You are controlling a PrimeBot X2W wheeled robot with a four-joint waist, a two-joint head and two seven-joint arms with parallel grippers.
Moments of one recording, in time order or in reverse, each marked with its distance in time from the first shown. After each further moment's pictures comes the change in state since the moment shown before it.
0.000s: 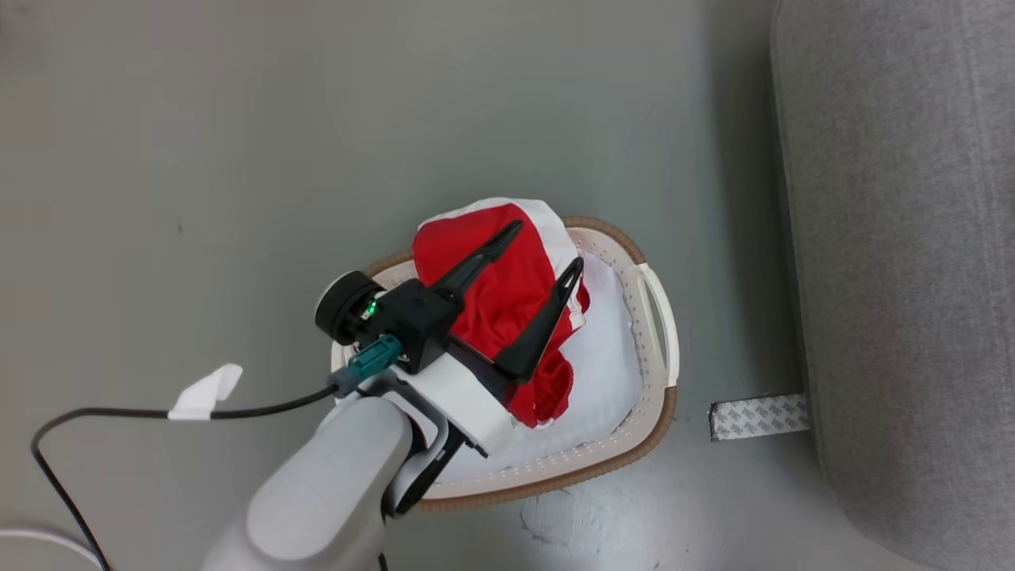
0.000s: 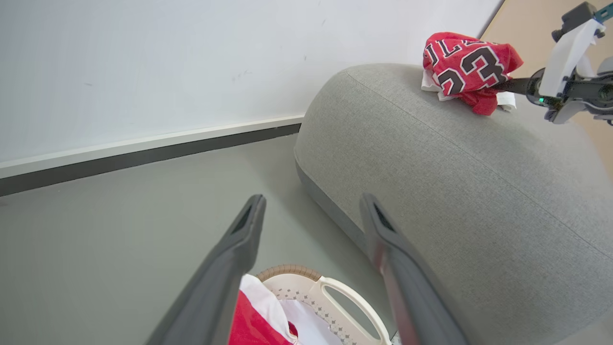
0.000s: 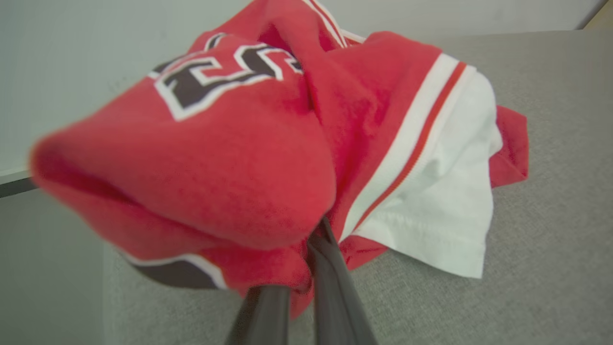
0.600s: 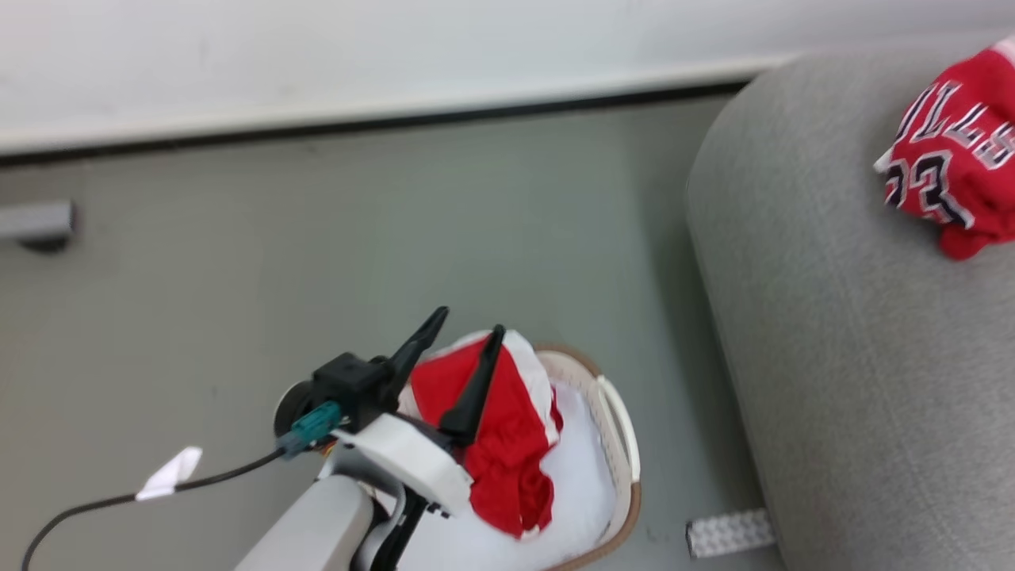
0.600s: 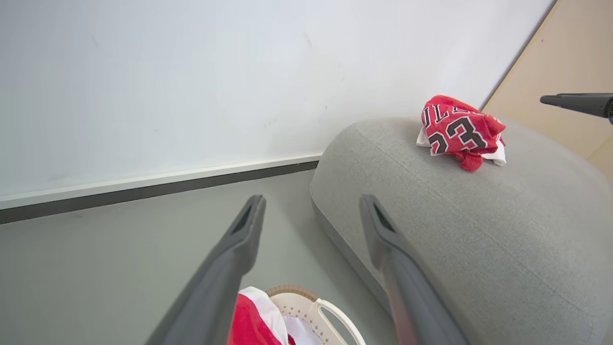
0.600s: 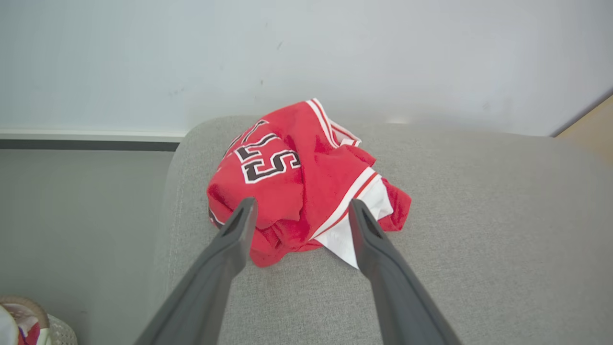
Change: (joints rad) left arm 0.185 -0.017 0.094 0.076 -0.083 0.034 -0.027; right arm 0.111 -0.074 0.324 -0.152 -0.004 0.000 0.155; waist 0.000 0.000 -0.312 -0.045
